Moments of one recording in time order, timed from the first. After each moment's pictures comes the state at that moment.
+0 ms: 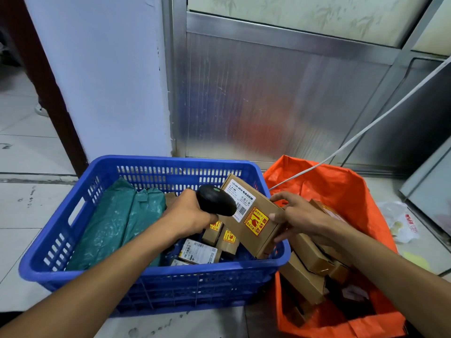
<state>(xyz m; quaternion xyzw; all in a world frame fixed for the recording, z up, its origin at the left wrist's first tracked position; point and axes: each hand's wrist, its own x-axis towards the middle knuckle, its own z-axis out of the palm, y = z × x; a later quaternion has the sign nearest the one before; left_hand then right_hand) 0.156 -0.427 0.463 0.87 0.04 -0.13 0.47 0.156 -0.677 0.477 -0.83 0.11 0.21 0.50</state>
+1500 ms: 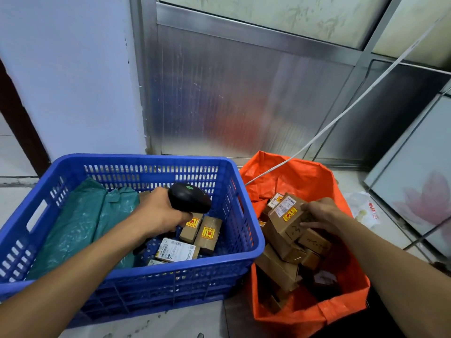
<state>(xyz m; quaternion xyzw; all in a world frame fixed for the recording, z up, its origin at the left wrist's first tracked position) 0.150 -0.429 0.470 0.88 0.03 -0.13 0.45 0.187 -0.814 0.430 -0.79 0.39 0.05 0.48</state>
